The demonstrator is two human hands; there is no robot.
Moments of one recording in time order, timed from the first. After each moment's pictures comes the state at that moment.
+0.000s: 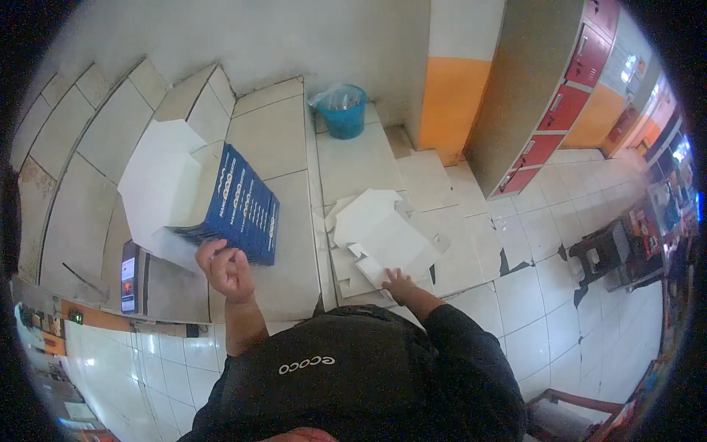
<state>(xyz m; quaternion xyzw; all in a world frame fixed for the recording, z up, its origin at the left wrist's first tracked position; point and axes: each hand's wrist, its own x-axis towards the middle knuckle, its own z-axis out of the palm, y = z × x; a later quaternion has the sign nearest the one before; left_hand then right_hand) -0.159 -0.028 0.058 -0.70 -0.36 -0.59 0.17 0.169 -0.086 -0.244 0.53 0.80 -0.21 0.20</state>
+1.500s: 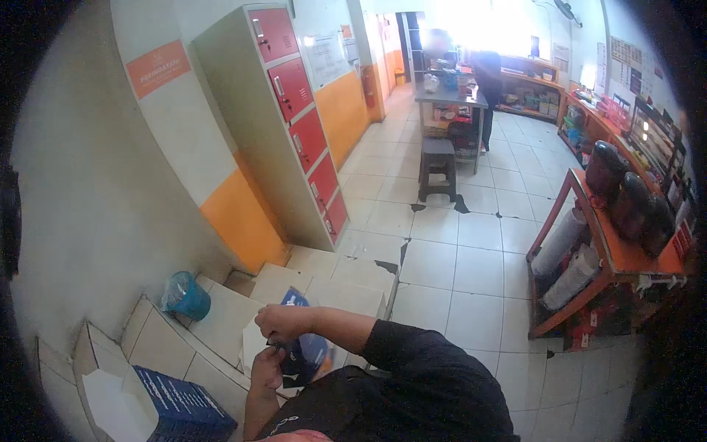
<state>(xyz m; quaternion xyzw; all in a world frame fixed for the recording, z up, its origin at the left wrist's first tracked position) 0.013 -0.029 -0.019 -0.46 -0.24 -0.11 -0.85 0.191 -0.099 0.049 0.46 0.82 -0.06 -0.34</state>
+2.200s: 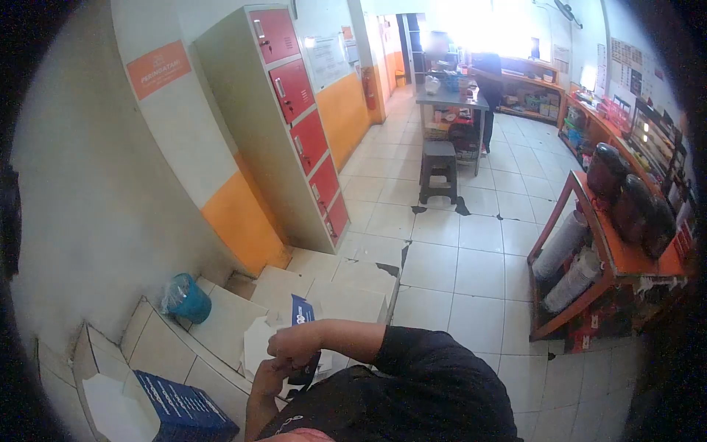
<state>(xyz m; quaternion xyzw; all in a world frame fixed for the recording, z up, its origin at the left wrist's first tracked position) 0.003 -0.031 0.001 -0.70 -0.24 -0.03 -0.67 0.169 -0.122 0.066 0.46 0.86 -0.14 -0.15</state>
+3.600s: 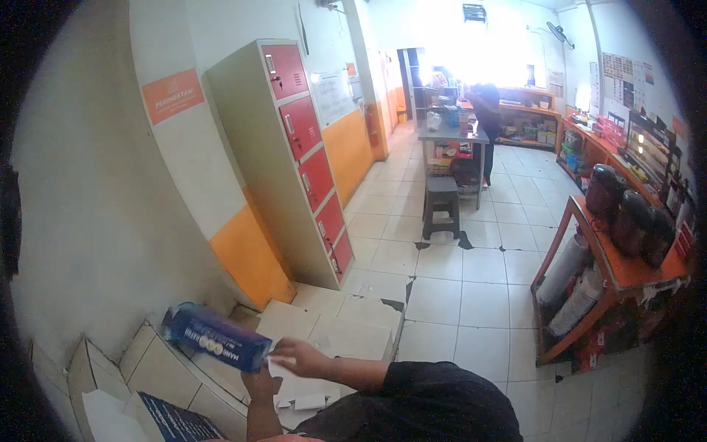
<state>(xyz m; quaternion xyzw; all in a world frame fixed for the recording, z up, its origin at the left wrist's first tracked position) 0.051 0.034 -0.033 -0.80 -0.15 -0.43 -0.39 0.174 -0.098 0.013 0.56 0.63 -0.01 -0.53</state>
